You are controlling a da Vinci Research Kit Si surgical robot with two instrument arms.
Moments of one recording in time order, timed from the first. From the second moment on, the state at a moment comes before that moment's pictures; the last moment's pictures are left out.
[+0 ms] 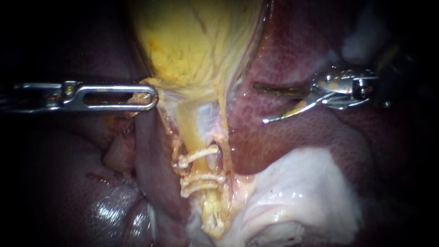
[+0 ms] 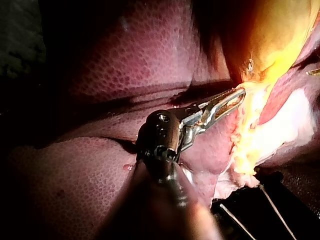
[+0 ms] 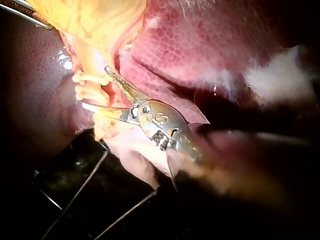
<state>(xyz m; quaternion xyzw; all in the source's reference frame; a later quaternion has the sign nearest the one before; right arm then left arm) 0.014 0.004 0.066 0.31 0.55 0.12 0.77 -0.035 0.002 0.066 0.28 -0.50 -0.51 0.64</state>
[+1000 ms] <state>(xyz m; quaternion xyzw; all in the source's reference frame) 0.019 -0.006 0.078 0.41 0.46 0.12 0.78 -0.035 0.002 0.066 0.28 -0.50 -0.51 0.64</state>
